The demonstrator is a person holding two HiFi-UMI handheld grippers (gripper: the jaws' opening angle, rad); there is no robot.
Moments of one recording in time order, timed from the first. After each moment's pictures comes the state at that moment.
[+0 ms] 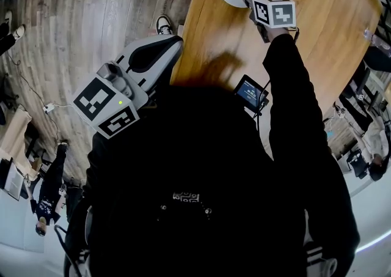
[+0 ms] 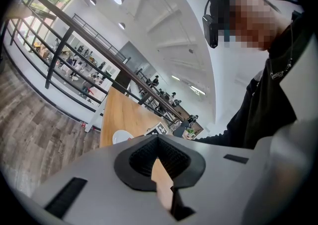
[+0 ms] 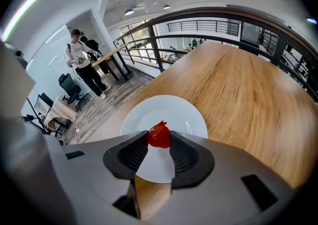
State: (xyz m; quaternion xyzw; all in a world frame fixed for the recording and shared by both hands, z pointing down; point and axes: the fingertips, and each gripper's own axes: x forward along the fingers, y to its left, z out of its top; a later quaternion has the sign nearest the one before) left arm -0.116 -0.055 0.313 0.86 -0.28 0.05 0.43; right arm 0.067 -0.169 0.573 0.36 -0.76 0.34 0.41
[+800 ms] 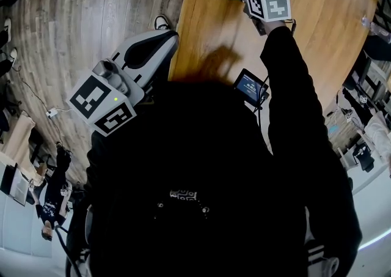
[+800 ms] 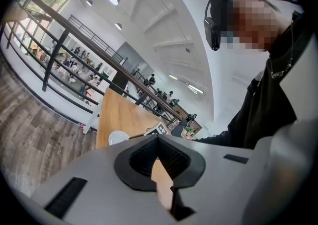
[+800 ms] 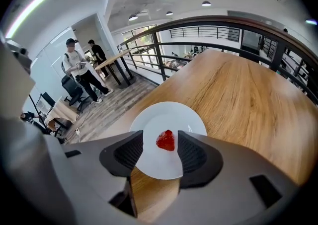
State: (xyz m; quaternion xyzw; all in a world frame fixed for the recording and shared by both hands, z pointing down) left arm -0.111 -0.053 0.306 0.87 -0.27 0.05 0.41; right arm 0.060 -0.169 0.559 0.36 -0.78 0.33 0.39
